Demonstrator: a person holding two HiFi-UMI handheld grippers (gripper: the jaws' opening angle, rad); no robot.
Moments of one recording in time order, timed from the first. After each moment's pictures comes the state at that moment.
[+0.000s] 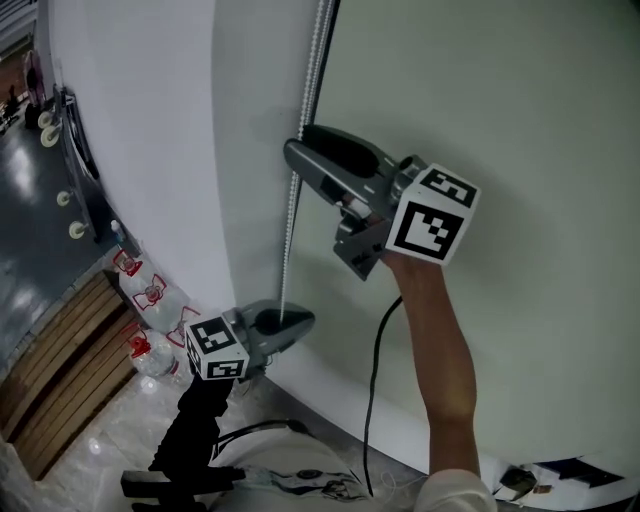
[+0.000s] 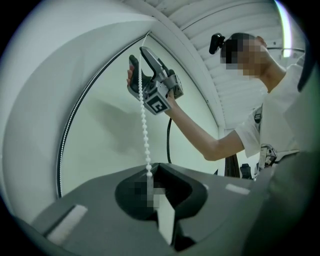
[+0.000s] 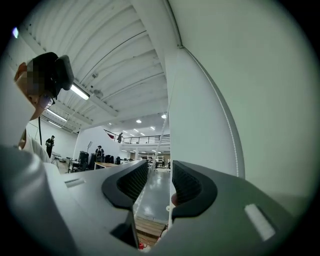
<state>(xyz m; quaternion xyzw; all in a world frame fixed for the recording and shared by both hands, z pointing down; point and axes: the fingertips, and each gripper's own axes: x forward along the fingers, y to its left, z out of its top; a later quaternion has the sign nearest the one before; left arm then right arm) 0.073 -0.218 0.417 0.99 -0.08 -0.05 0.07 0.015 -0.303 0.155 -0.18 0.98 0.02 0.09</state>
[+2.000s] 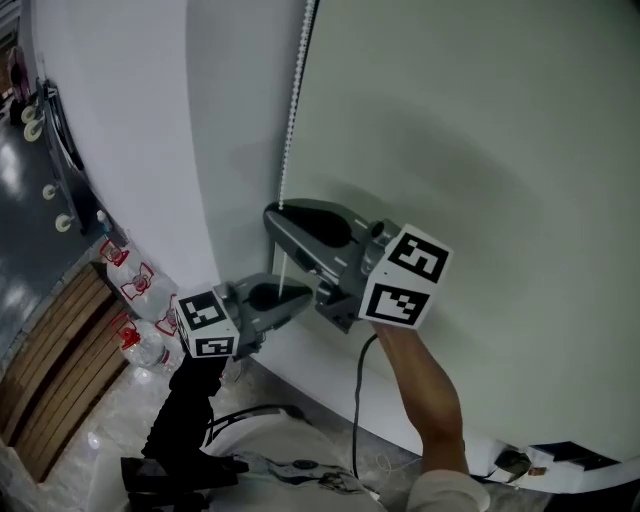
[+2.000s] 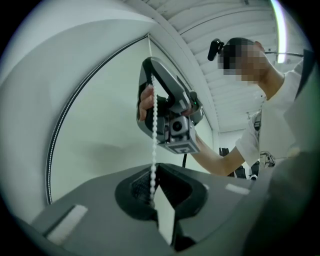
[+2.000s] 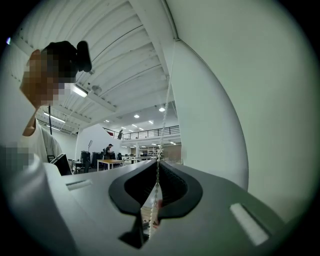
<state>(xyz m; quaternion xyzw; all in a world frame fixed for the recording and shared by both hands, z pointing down) 0.082 -0.213 0.391 0.99 -0.05 -0.08 0.05 0.008 -0.238 0.241 -0.18 0.98 -0.02 0.05</state>
